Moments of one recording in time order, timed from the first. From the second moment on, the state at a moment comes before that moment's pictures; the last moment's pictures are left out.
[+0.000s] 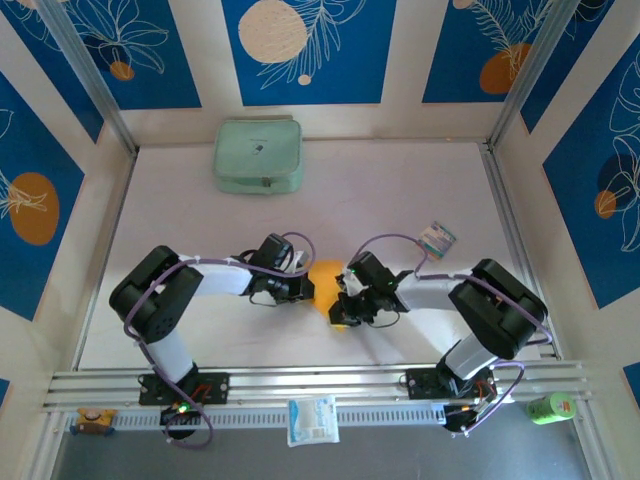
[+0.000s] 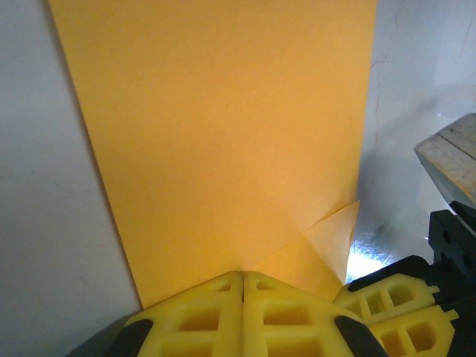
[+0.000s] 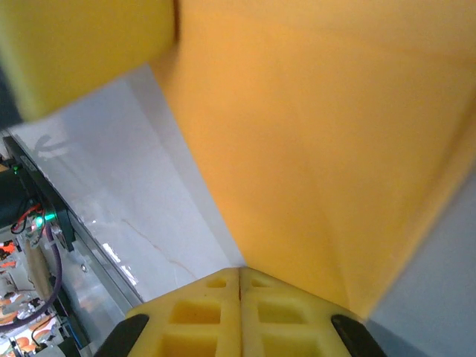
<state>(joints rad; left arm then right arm) -0.67 1.72 0.74 -0.01 0.55 -0.73 0.73 1.54 0.54 -0.09 -0.63 0.75</state>
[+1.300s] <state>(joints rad) -0.67 1.70 0.69 0.04 0.54 -0.81 0.72 1.46 0.50 -0.16 -0.59 0.82</state>
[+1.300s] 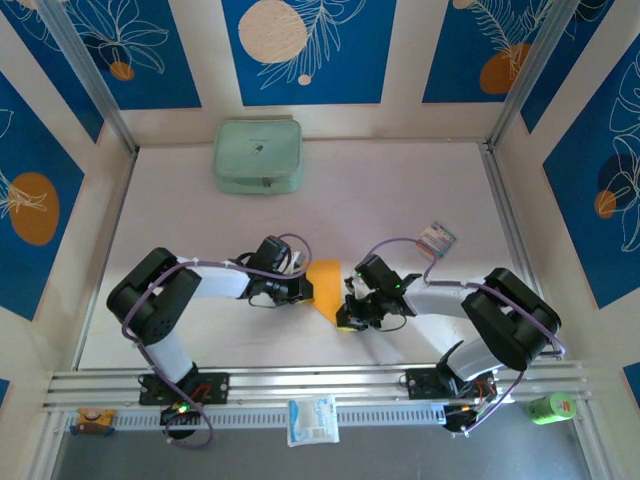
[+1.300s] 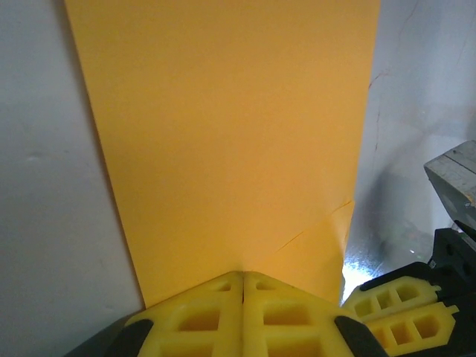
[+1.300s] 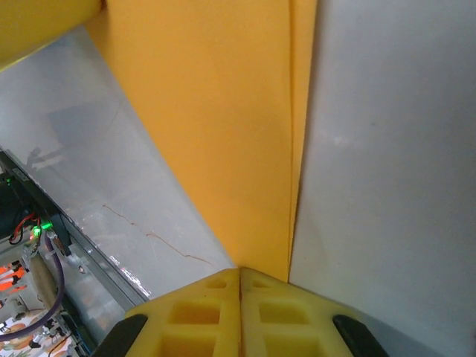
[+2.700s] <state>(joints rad) -0.61 1.44 0.58 0.00 0.45 -0.82 0.60 1.54 0.66 -0.15 -0.58 0.80</state>
